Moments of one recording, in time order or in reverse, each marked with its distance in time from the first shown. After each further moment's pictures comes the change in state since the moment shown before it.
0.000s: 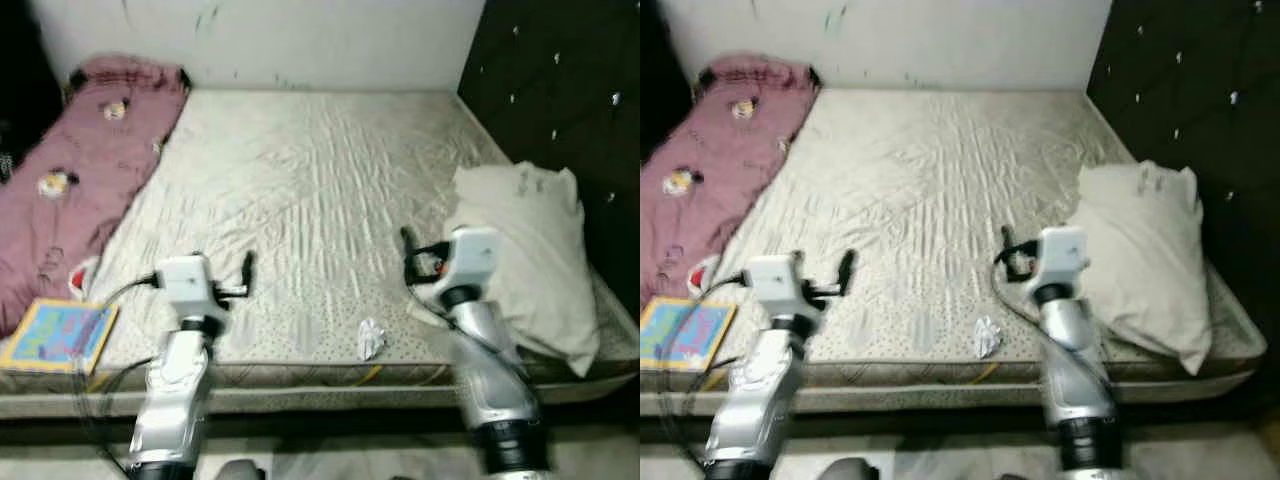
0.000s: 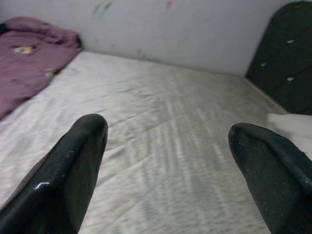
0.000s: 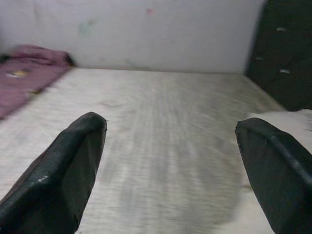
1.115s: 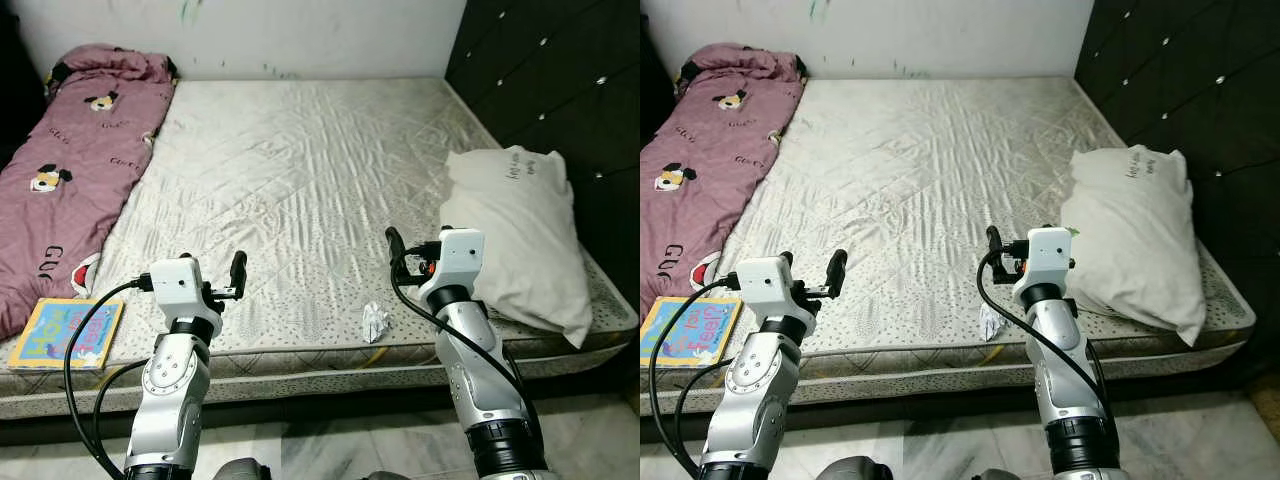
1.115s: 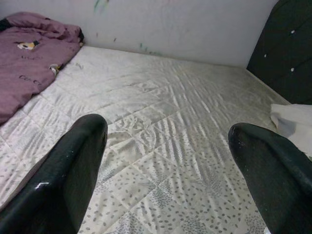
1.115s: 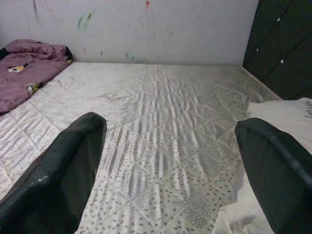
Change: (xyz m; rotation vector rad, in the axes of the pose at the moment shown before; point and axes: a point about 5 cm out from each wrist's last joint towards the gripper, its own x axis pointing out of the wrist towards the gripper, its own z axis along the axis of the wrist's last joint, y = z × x) left arm 0.001 -0.003 0.002 -0.007 -0.013 -0.013; right arm 0.000 -0.002 0.000 -0.009 0.003 -0.002
